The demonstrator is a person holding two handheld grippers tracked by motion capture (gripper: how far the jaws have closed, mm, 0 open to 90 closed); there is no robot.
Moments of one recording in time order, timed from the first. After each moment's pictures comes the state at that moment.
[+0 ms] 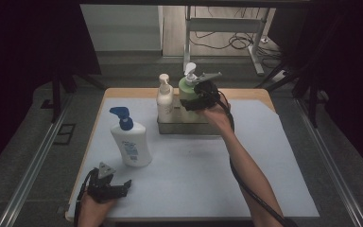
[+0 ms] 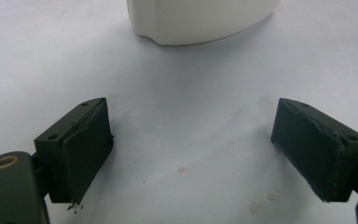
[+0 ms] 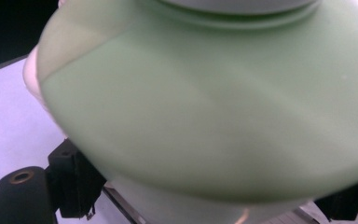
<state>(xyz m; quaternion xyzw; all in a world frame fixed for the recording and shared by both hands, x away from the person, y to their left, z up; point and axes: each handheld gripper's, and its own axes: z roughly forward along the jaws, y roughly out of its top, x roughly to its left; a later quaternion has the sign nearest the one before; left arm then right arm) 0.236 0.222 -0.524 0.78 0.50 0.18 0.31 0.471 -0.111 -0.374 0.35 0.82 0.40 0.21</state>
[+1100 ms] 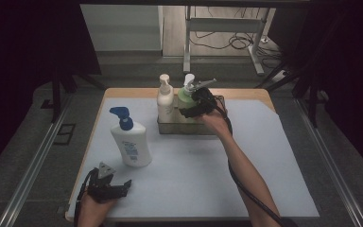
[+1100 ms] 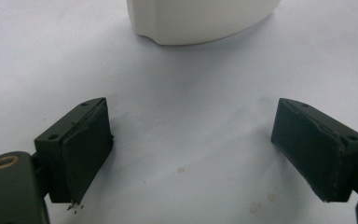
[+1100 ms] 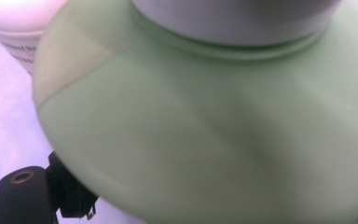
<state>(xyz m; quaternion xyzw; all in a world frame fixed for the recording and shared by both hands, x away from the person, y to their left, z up) 0.236 0.222 -0.524 0.78 0.50 0.18 0.31 0.479 -0.108 -0.409 0.35 0.84 0.38 0.17</state>
